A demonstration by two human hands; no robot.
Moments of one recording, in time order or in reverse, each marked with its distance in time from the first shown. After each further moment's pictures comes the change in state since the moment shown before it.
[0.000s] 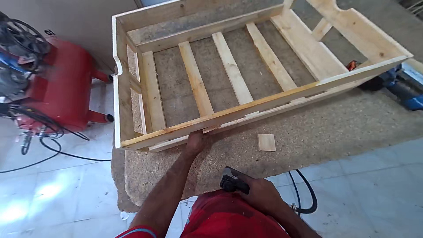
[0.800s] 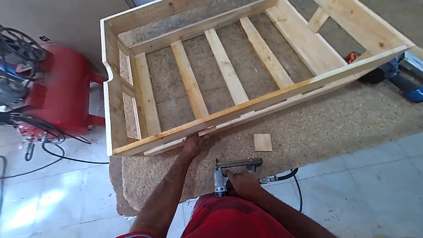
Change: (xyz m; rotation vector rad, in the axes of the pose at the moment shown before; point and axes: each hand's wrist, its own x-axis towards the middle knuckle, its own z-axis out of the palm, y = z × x) left_hand -0.008 -0.002 0.009 -0.147 -0.025 0.024; right_hand 0.066 0.007 0.034 -0.234 -0.082 -0.240
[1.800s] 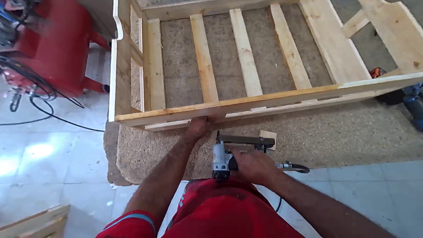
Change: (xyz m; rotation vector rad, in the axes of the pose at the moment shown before) left_hand 0.017 0.021 -0.010 0.296 -0.250 -0.330; right_hand -0.046 -0.020 -0.118 -0.209 0.117 -0.051
